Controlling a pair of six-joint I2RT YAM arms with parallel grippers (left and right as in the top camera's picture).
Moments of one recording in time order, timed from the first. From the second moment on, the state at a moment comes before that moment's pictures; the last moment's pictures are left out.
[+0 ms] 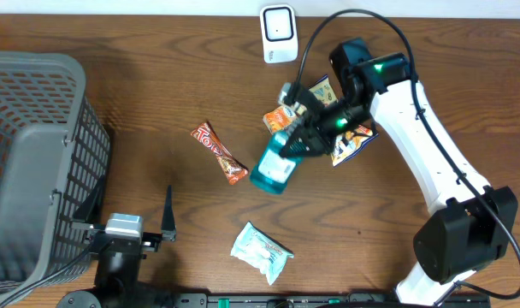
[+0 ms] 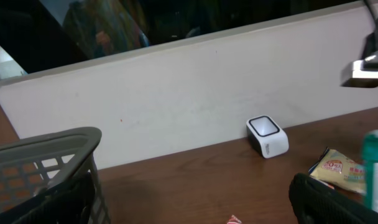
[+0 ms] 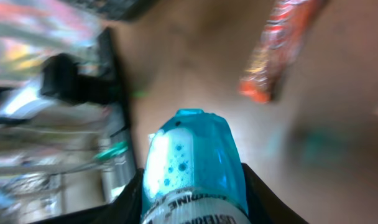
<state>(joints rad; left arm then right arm) -0.28 0.01 0.51 -0.41 -0.14 0.20 0.34 1.84 1.69 -1.29 -0.82 -0.61</state>
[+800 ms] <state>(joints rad) -0.28 0.01 0.51 -0.42 -0.14 0.20 0.51 1.91 1.76 -0.65 0.27 -0.08</state>
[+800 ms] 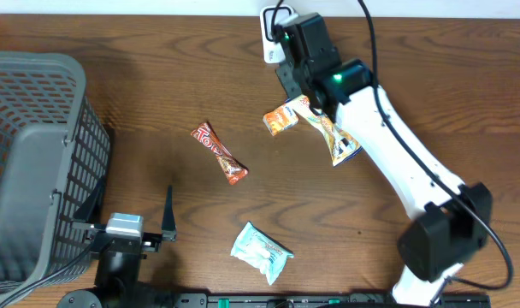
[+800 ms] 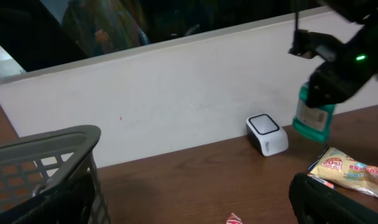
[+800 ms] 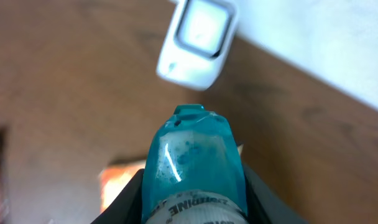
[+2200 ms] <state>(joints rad) -0.28 0.01 0.51 -0.42 -0.14 0.20 0.56 2.69 2.31 0.20 1.24 -0.82</state>
